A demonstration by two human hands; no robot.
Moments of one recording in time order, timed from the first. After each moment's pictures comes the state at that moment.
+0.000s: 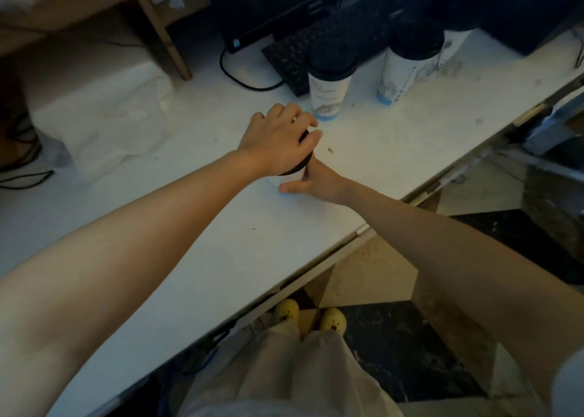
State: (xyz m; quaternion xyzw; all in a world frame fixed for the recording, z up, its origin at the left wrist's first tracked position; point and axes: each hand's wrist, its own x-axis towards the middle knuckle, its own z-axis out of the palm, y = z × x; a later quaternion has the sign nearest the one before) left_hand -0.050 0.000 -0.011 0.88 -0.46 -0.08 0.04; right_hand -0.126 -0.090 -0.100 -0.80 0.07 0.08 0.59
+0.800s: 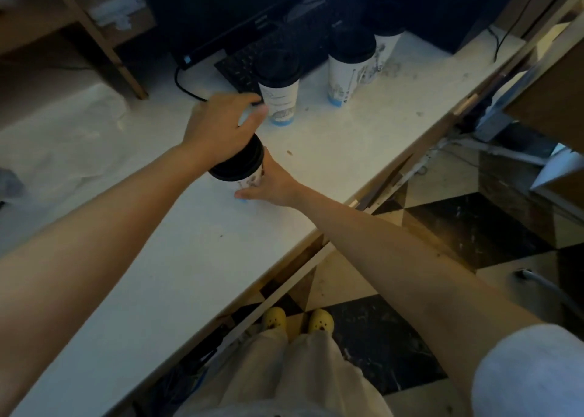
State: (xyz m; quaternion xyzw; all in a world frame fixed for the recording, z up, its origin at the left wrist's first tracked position) left_hand -0.038 -0.001 0.010 0.88 -0.45 -0.06 0.16; right_hand -0.132 -0.075 -0.098 -0.78 0.14 0.01 0.61
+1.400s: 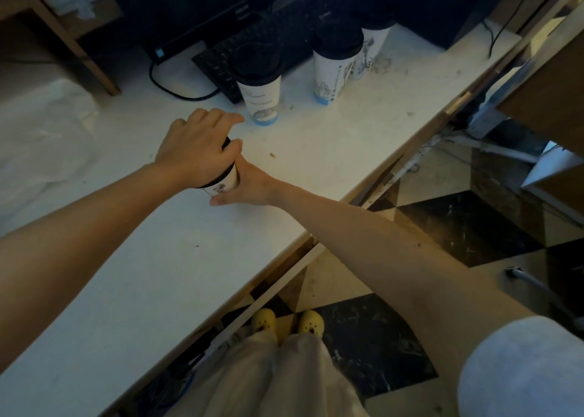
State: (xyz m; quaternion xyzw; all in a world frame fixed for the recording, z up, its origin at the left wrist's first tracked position) left_hand -0.047 -0.001 -0.012 0.89 -0.46 -0.05 0.01; right_hand -0.113 -0.088 -0.111 -0.77 0.09 0.09 0.63
